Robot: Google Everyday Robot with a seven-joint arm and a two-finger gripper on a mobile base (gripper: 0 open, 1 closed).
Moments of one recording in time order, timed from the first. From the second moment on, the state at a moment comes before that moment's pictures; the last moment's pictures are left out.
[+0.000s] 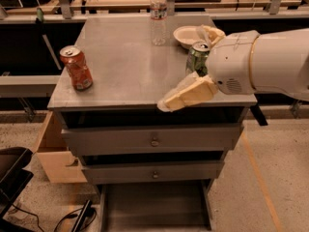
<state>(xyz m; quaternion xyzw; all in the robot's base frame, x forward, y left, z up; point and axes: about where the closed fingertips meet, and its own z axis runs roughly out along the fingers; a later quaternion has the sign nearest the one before) 0.484 -0.049 0.988 -0.51 0.67 0.13 0.53</state>
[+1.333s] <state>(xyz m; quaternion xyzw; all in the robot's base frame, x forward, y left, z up) 0.556 0.051 0.972 -0.48 0.63 0.17 0.59</state>
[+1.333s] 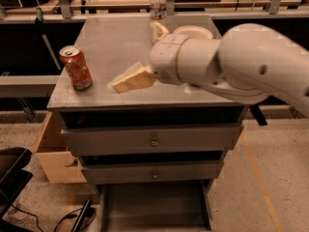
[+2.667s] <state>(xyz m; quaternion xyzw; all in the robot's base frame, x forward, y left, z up) 0.652 0.229 0.906 -0.43 0.60 0.34 0.59</state>
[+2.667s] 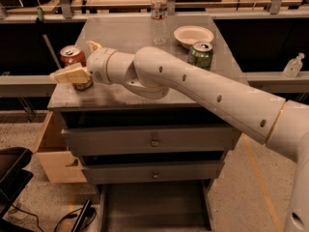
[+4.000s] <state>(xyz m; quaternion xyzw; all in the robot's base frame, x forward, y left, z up) 0.647 0.236 0.907 -0.43 0.59 0.34 0.59</state>
